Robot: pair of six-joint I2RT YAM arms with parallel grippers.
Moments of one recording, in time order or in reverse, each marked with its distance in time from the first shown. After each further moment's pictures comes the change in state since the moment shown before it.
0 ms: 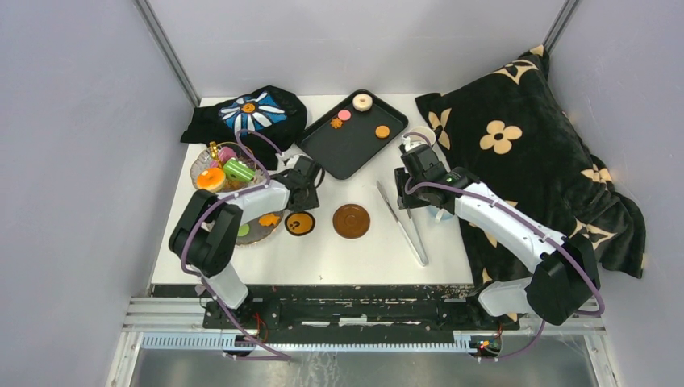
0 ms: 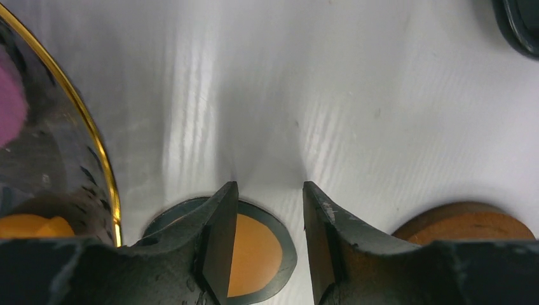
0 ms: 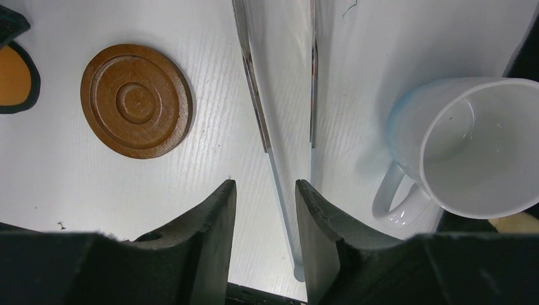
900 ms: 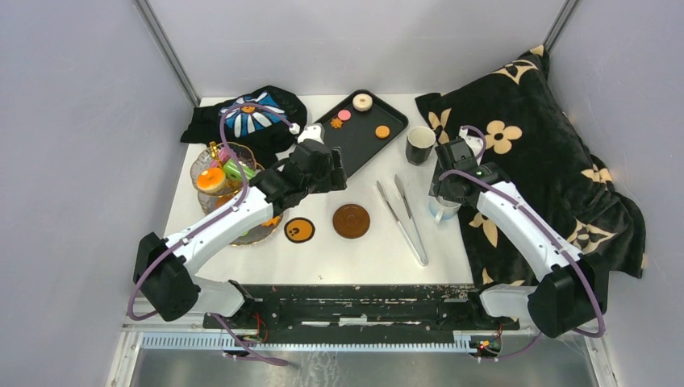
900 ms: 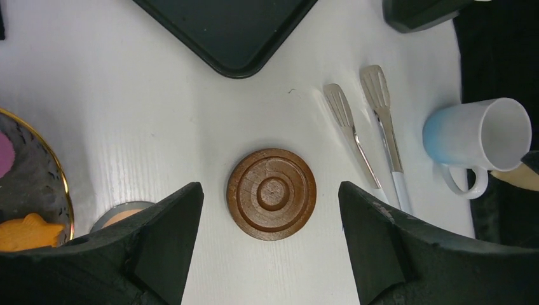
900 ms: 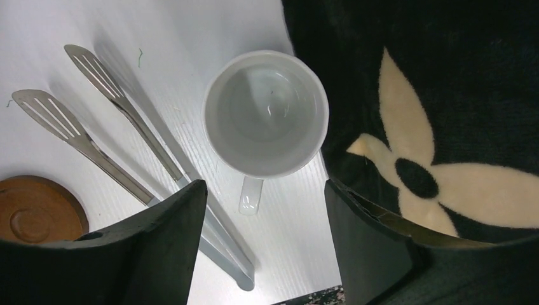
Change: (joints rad) left arm -0.215 -0.328 0.190 -0.129 -0.032 0.045; right arm -0.220 -0.083 0.005 -0.166 0.278 0.172
